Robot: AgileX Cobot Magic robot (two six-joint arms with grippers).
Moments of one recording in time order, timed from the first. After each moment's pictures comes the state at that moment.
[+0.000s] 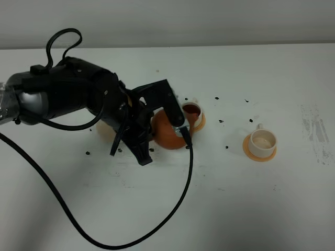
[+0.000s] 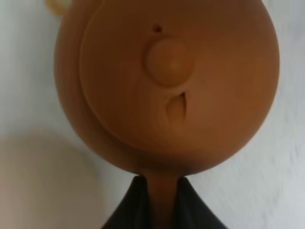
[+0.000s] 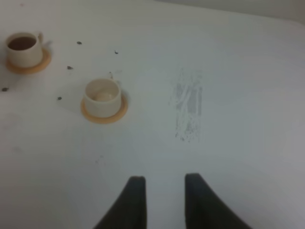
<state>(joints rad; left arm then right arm) -0.60 1.86 -1.24 -0.10 0.53 0.75 0.03 -0.01 -0.50 0.16 1.08 -0.25</state>
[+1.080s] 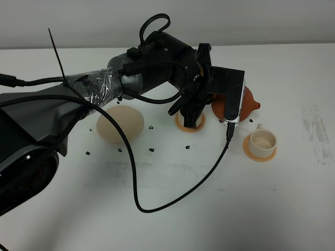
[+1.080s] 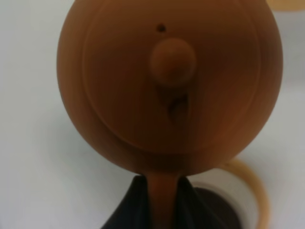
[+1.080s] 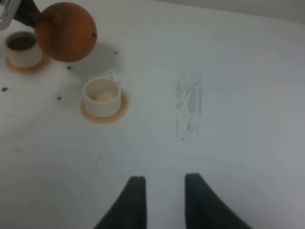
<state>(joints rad) -0.71 2.28 -1.88 0.00 0.59 1.19 0.03 -0.01 -0.50 0.16 1.08 -0.25</state>
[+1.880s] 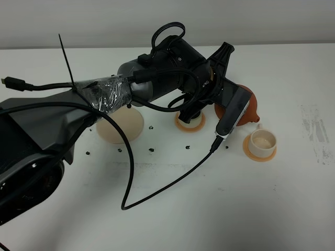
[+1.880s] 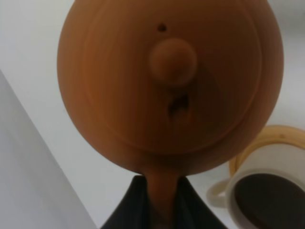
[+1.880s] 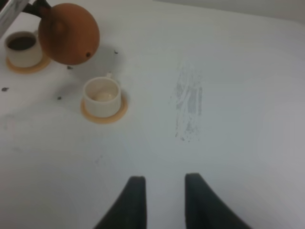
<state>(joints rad) -0.76 2.28 -1.88 0.15 0.54 1.43 0.03 -0.01 -0.50 0.16 1.08 -0.25</state>
